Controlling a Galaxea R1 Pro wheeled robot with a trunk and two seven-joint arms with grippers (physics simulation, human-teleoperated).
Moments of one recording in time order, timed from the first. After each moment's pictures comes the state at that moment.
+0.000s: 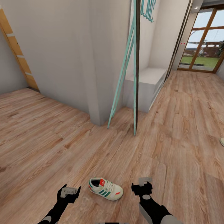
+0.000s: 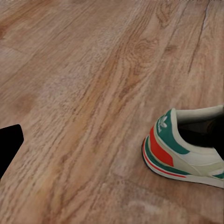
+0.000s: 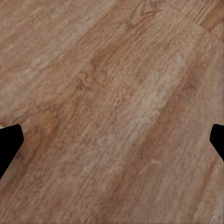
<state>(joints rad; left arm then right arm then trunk) -0.51 0.09 -0.07 -0.11 0.09 -0.67 -0.18 -0.56 0.08 0.36 -0.33 -0.15 -0.07 -0.32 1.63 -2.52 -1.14</state>
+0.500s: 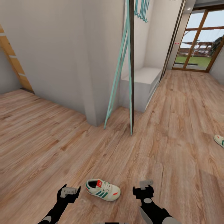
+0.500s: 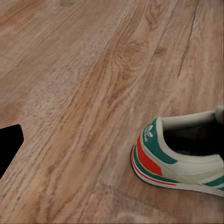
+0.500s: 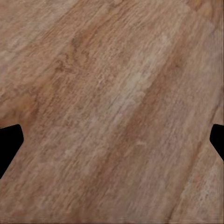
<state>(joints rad) -0.51 0.09 -0.07 -0.11 0.09 -0.67 -0.18 -0.55 0.08 0.36 -0.27 -0.15 -0.10 -0.32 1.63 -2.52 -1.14</state>
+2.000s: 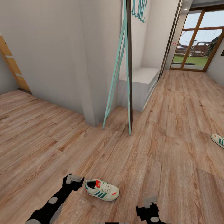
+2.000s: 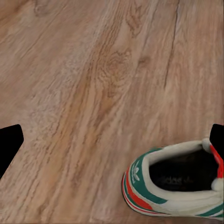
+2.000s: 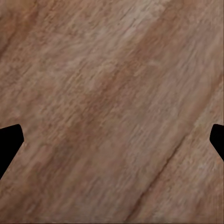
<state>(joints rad) -0.51 0.08 -0.04 -0.38 -0.03 -0.37 -0.19 -0.55 0.08 0.36 0.01 -0.15 -0.24 -0.19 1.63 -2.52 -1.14</state>
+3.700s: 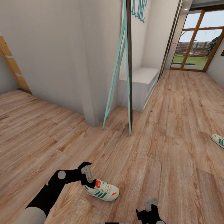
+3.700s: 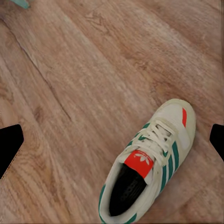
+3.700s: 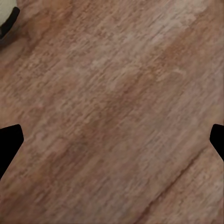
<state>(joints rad) -0.51 0.07 -0.06 -0.92 -0.64 -0.11 -0.84 -0.54 0.04 0.37 0.03 -0.08 -0.32 -0.03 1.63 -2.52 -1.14</state>
